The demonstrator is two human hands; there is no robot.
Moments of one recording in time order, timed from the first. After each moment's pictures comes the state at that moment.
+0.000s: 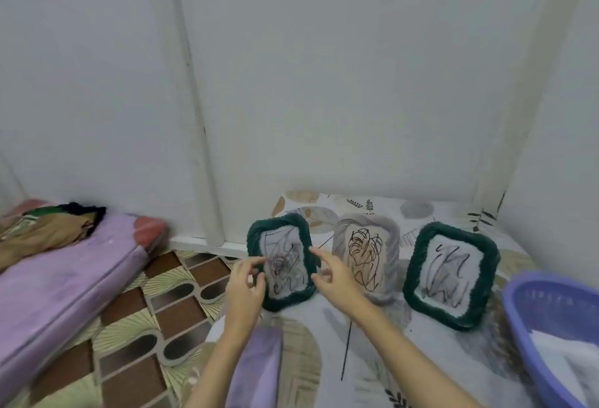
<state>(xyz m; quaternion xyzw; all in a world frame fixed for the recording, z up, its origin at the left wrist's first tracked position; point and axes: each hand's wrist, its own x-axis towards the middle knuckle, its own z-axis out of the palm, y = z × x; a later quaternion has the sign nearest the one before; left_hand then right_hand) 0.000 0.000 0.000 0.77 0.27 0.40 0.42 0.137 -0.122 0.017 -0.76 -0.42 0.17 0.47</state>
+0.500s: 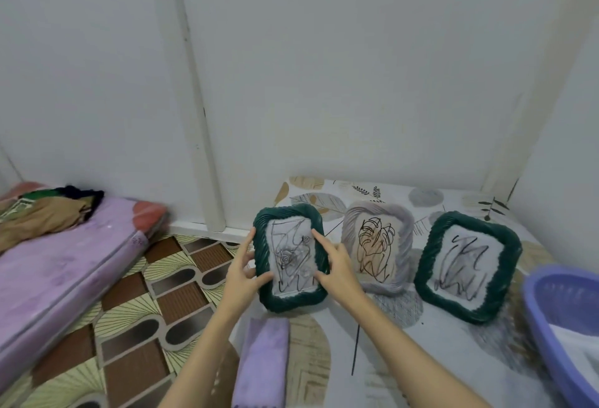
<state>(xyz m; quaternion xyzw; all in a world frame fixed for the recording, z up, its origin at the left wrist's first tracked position) -0.002 0.031 0.000 0.68 0.23 0.32 0.62 0.141 -0.091 -0.001 -0.79 -0.39 0.14 0.45</state>
